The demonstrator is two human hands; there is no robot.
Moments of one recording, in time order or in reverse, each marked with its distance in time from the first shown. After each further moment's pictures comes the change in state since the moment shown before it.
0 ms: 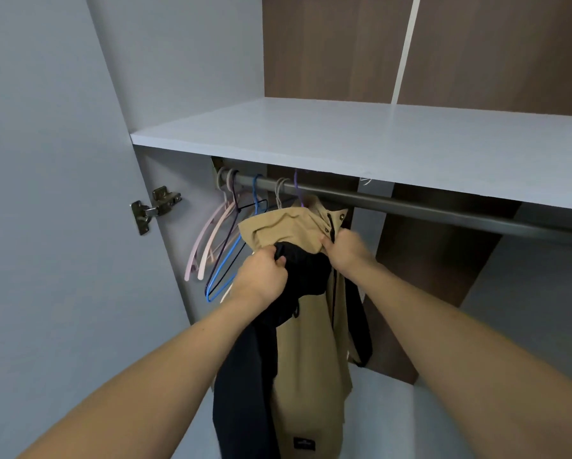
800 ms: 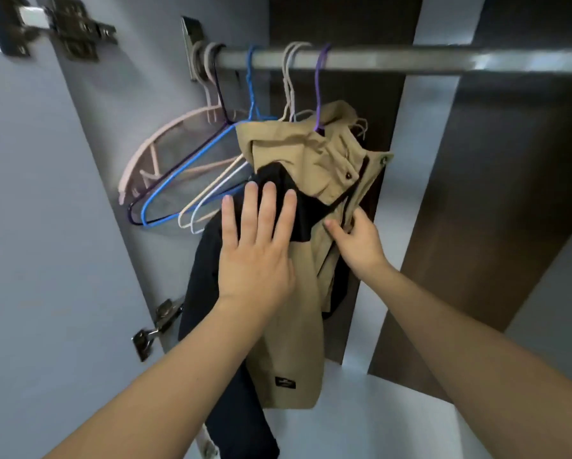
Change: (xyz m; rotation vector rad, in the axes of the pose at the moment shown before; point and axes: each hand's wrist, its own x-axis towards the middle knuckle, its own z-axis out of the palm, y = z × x) left_hand 0.046 -0.155 0.154 0.883 0.649 0.496; right_hand 0.076 0.119 0.212 0.585 0.193 -0.294
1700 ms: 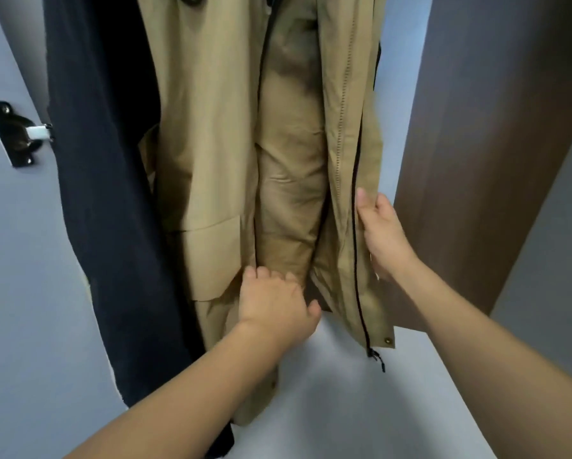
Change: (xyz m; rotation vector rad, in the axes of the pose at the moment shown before) left_hand -0.263 0.147 0.195 -0.098 -0.575 0.099; right_hand -0.162 0.254 0.054 0.558 0.075 0.095
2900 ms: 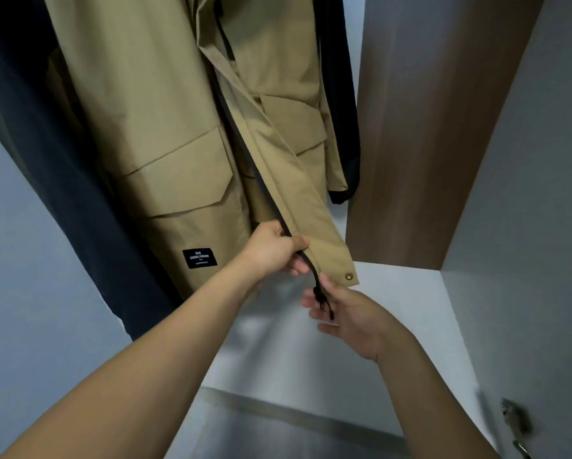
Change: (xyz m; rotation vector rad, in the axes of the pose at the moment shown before) left_hand -0.010 0.069 0.020 -1.530 -0.325 -0.209; right_hand -0.204 0.073 -0.079 0.046 -0.237 0.808
